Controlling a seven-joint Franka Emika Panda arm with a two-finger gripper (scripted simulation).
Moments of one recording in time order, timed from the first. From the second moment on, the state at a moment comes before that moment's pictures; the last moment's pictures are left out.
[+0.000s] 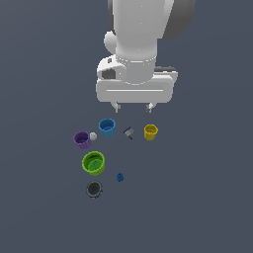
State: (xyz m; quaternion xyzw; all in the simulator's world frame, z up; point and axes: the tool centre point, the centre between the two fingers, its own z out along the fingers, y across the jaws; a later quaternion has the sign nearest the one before) arm 0.013 0.021 0.328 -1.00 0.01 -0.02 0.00
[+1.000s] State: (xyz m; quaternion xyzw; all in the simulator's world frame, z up) arm 0.015 0.047 0.317 -1.00 0.00 -0.02 0.02
